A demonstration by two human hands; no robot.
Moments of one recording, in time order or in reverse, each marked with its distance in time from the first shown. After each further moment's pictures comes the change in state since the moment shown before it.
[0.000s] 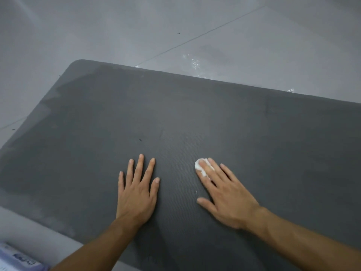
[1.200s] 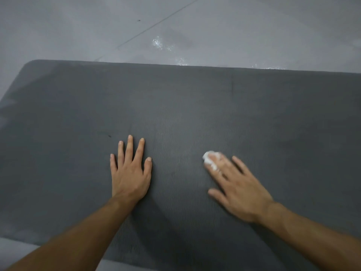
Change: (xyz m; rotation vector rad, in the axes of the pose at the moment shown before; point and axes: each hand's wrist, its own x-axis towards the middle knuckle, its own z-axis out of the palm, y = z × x) left_hand 0.034 0.050 0.006 0.009 0.058 0.079; right_hand -0.084 0.041 0.021 -0.039 0.083 0.170
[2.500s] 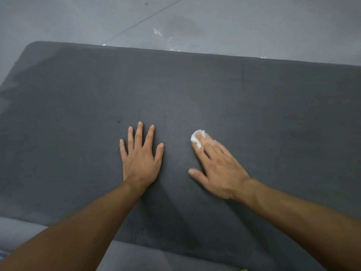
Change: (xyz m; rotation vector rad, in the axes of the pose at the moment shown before) left_hand 0.000 0.001 -0.001 -0.034 0.009 0.001; right_hand 0.053 -0.055 -0.014 0.158 -0.066 0.009
